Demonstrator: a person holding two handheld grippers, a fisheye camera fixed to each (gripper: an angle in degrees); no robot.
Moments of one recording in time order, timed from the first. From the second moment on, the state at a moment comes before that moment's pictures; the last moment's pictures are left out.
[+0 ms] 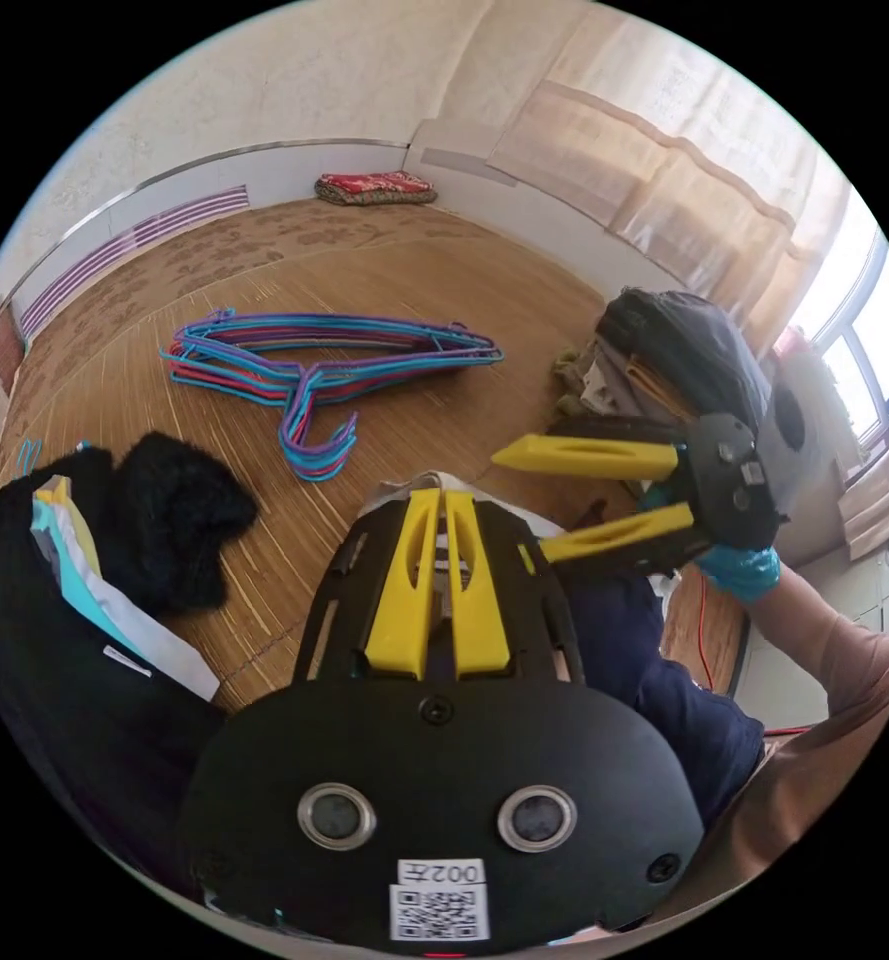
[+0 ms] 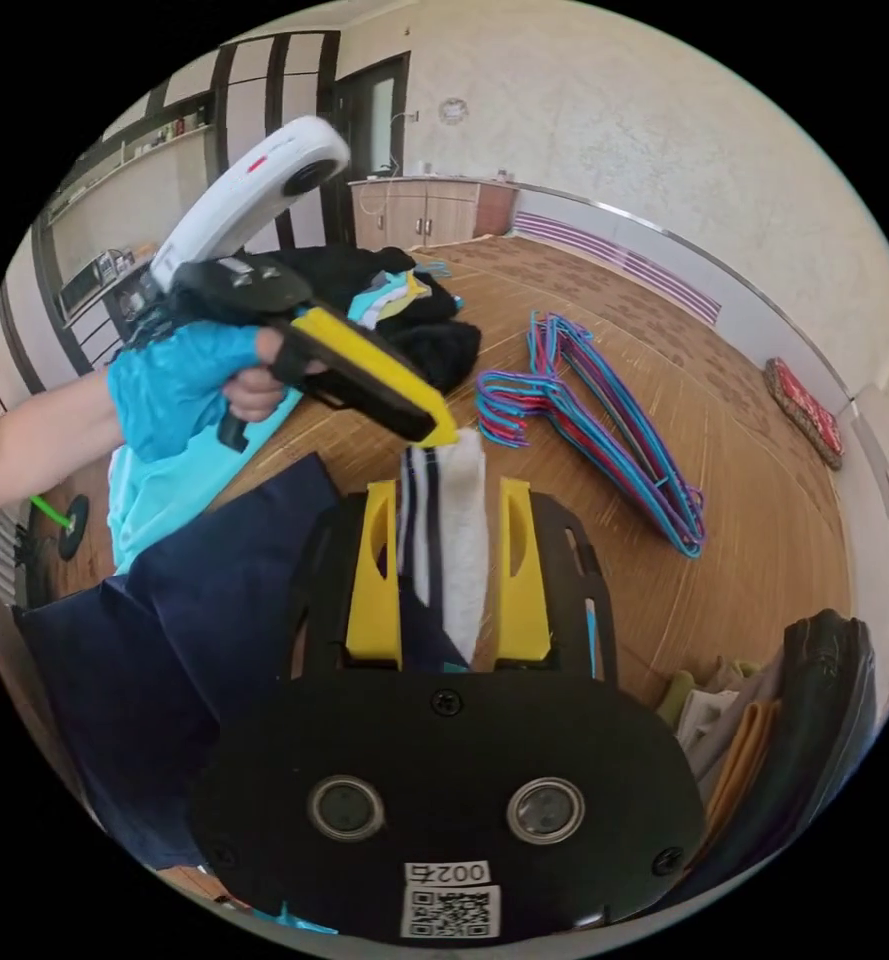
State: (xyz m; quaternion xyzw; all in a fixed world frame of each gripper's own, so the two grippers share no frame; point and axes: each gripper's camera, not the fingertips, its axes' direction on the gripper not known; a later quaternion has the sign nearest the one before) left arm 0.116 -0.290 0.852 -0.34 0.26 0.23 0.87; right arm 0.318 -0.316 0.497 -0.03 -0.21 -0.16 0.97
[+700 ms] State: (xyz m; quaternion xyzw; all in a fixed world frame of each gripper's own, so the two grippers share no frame) left arm 0.151 -0.234 0.885 -0.44 0.18 0.21 0.86; right arm 0.423 -0.338 0.563 -0.08 -0.09 -0.06 0.99
